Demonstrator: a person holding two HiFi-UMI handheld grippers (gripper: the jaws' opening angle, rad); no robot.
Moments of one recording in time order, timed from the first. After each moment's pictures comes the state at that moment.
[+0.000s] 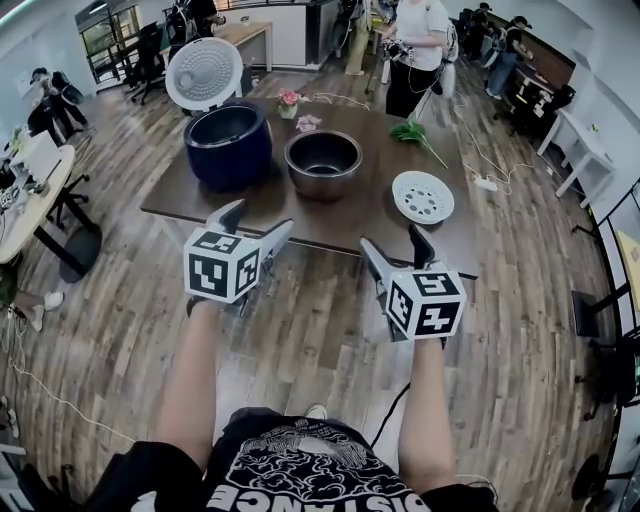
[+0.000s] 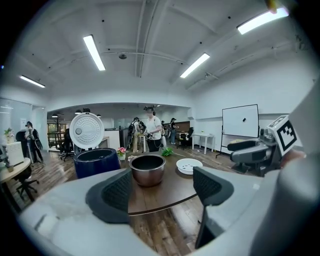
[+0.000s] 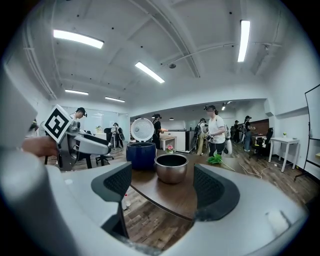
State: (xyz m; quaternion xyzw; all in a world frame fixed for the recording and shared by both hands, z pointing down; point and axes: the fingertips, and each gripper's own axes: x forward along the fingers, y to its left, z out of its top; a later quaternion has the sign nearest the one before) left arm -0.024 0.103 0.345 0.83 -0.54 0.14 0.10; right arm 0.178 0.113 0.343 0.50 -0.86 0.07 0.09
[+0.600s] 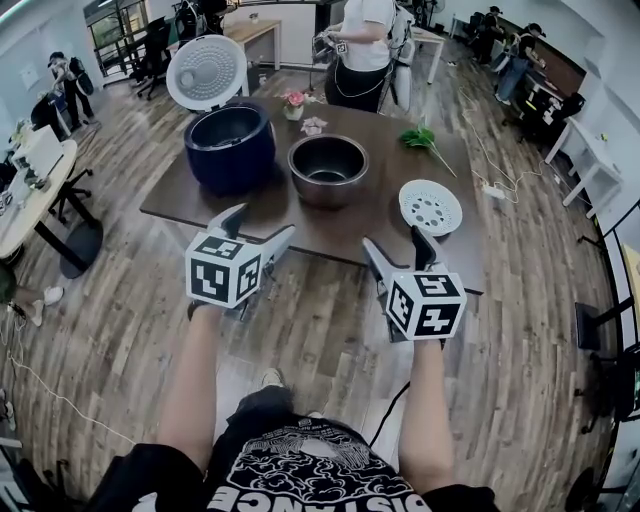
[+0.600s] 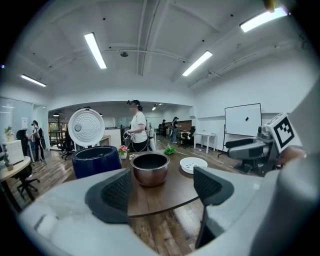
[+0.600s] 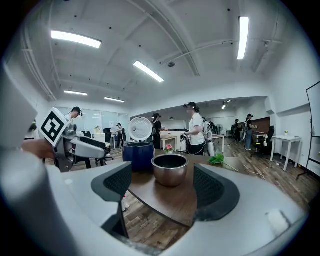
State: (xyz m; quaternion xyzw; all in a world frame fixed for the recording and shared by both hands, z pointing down) left arm -0.029 0.072 0.361 0.82 -0.54 0.14 0.10; right arm 0.174 0.070 0.352 0.50 -0.86 0.08 0.09
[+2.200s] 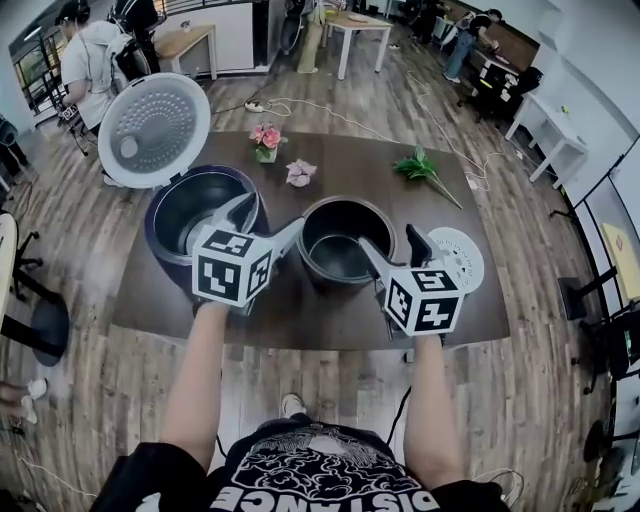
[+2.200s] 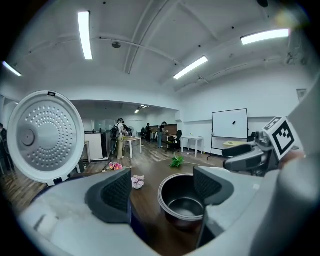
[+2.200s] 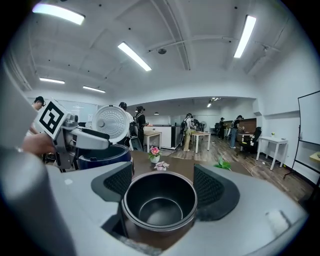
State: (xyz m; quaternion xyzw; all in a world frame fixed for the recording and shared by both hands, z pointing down) left arm -0.118 -0.226 0.342 0.89 -0.44 0.13 0.07; right arm 0.057 -0.183 0.355 0.58 -0.80 0.09 0.12
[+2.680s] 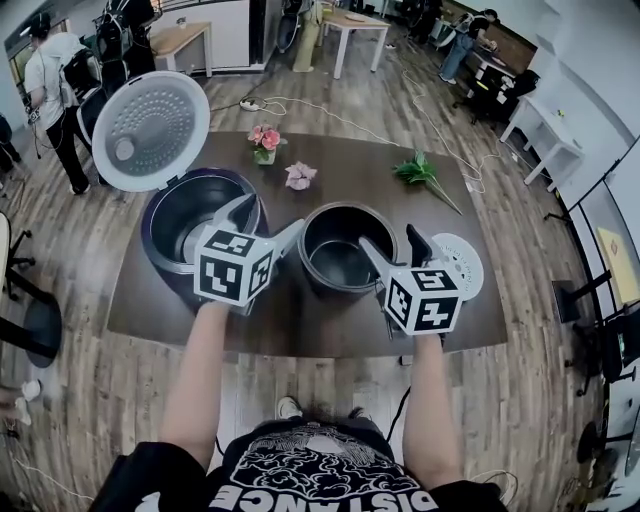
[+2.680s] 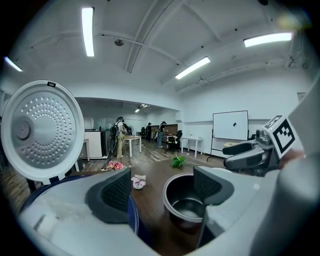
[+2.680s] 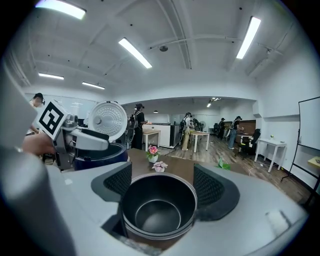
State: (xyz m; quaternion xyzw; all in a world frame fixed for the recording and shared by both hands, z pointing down) left arm -0.125 -0.249 0.354 0.89 -0.43 0.13 0.08; right arm 0.051 -0.204 0.358 0.59 -0.79 0.09 0.14
